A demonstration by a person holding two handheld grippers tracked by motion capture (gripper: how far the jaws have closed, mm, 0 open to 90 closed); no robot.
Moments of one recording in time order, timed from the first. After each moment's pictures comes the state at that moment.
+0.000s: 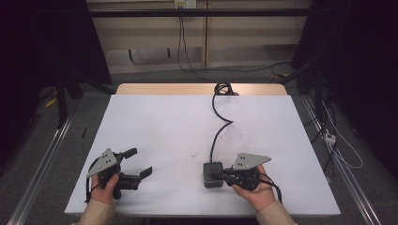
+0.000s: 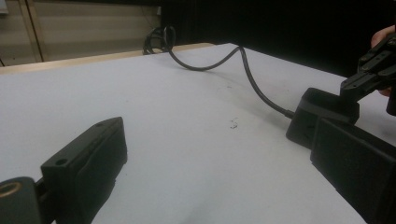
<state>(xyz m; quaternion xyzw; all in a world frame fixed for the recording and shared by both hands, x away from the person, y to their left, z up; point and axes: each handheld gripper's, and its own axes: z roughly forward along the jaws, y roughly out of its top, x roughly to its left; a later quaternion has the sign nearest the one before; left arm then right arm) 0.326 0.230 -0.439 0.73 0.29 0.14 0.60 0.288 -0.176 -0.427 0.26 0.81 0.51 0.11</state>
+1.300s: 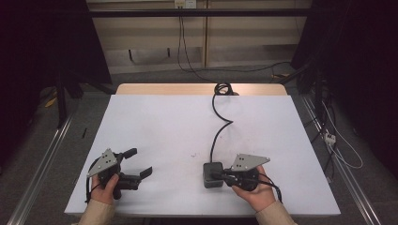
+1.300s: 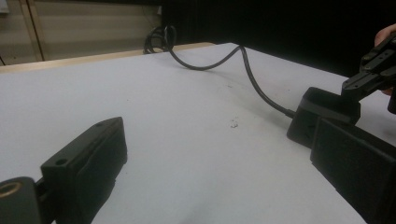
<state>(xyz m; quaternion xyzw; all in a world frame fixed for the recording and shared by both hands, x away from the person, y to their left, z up) 0.326 0.230 -0.439 0.73 0.29 0.14 0.60 0.286 -0.174 -0.426 0.25 0.82 0.50 0.12</state>
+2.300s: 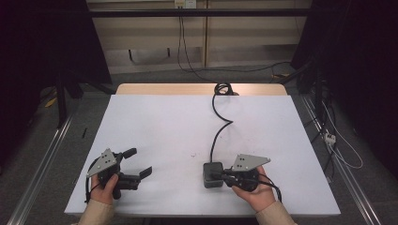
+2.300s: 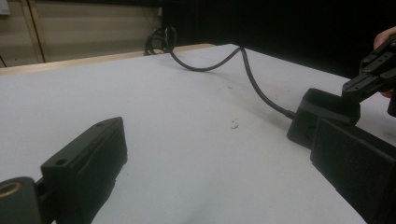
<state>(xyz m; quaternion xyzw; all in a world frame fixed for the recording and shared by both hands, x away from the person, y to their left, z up) 0.326 0.231 -0.438 0.73 0.29 0.14 0.60 0.286 -0.174 -0.428 0.26 0.81 0.51 0.11</state>
